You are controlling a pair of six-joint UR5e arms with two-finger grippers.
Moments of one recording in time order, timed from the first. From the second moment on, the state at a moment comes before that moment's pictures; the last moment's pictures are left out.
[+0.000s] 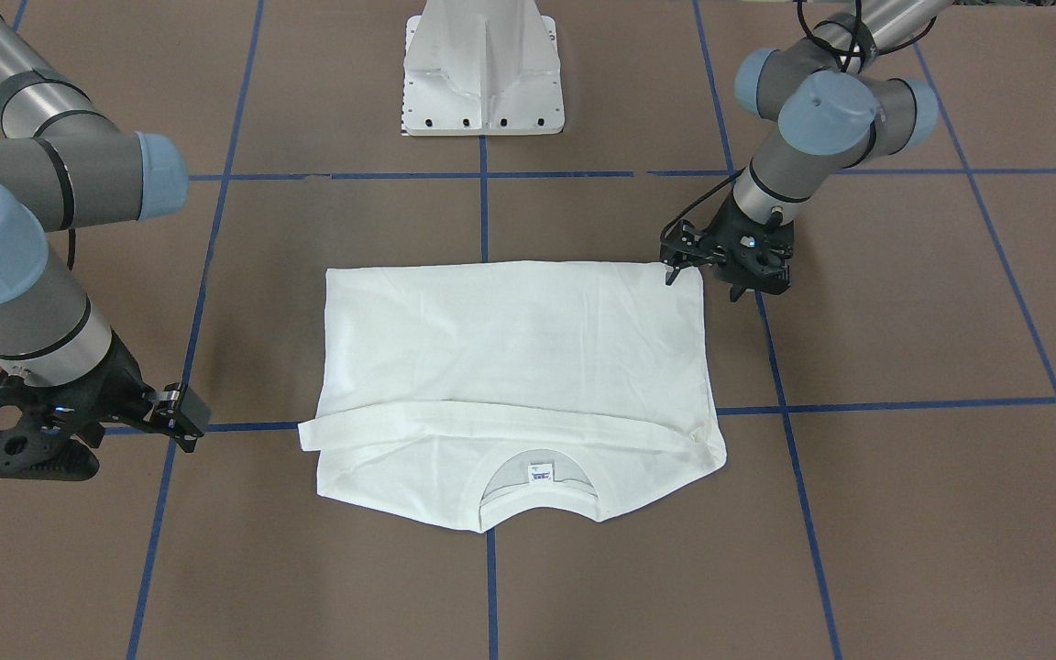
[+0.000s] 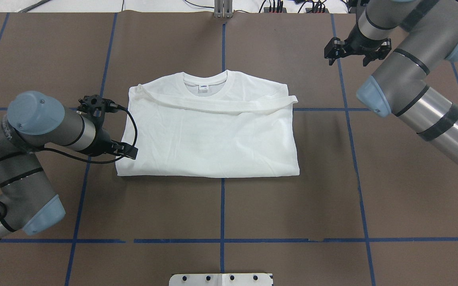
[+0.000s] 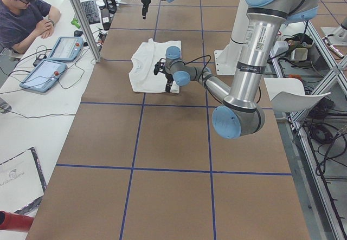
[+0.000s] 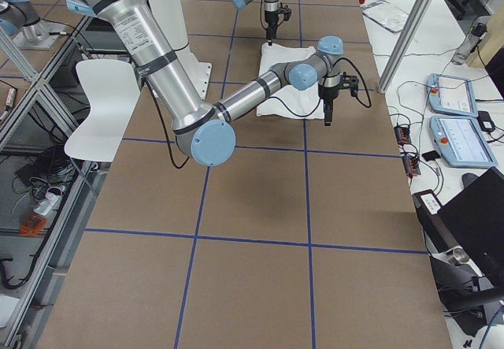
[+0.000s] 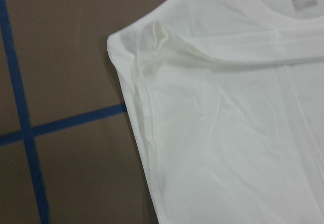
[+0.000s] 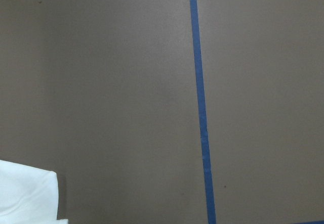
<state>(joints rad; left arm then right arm) -0.62 -1.83 -1.76 -2.00 -1.98 -0.96 0.99 -0.99 1.53 -1.52 2.02 0.87</state>
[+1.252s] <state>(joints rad) -0.67 -1.84 -1.75 -1.99 -1.91 -0.88 0.99 -0.99 1.53 -1.52 2.02 0.87</state>
